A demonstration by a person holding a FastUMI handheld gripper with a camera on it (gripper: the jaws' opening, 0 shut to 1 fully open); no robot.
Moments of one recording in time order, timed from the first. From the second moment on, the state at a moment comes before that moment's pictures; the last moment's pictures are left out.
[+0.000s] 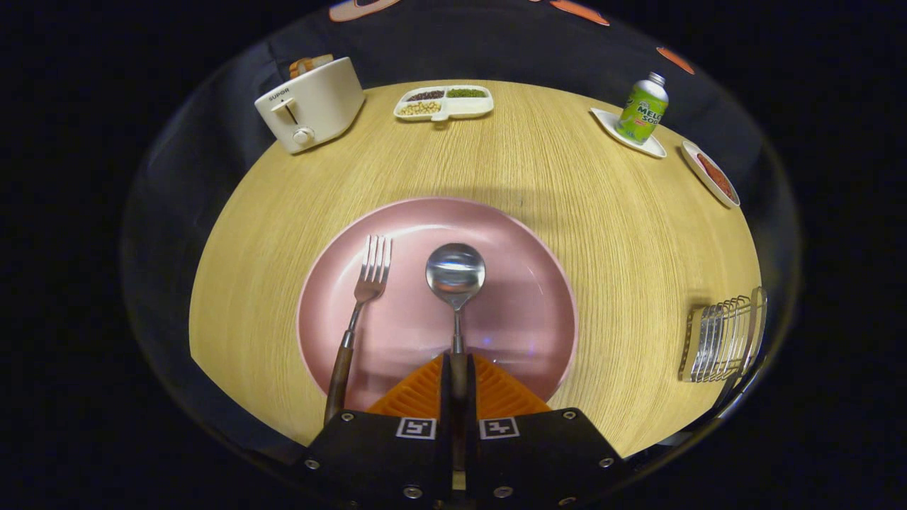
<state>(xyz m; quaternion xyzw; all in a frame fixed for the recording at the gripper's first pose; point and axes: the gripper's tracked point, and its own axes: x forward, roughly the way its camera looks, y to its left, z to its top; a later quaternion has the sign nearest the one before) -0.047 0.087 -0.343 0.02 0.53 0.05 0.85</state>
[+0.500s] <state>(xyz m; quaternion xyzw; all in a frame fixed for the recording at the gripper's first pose) -0.037 0.043 -0.296 0.06 0.47 0.08 0.88</state>
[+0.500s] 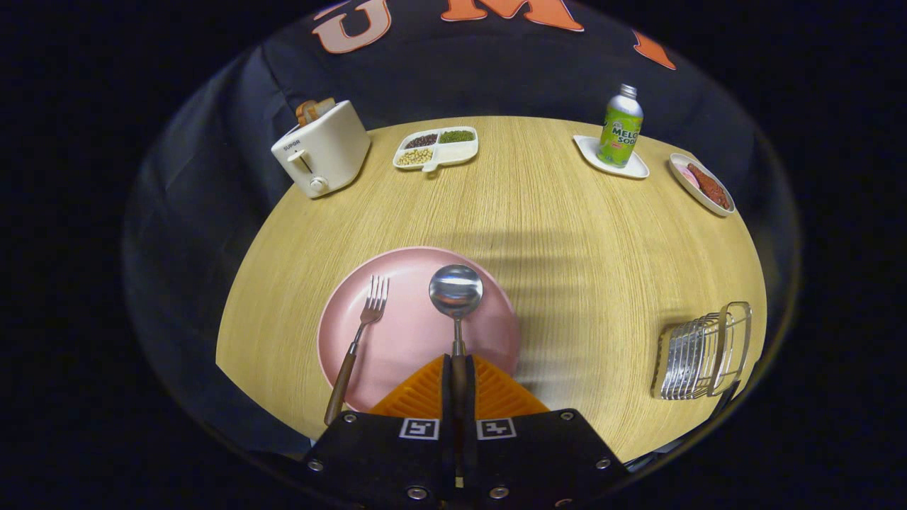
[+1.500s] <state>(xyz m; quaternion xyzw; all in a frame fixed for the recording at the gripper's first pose) -0.055 -0.182 -0.217 0.08 0.37 -0.05 0.92</state>
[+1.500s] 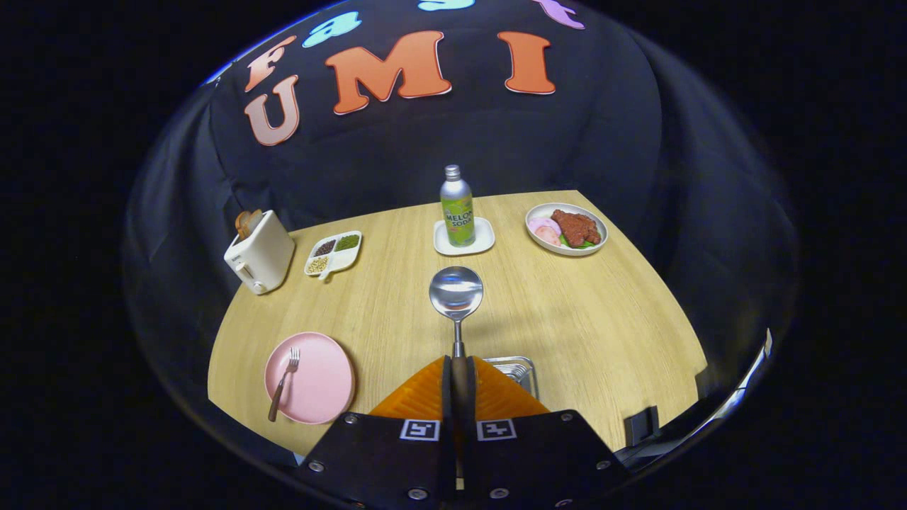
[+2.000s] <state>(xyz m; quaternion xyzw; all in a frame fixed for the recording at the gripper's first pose) -0.109 -0.196 -0.266 0.04 0.49 -0.05 0.87</state>
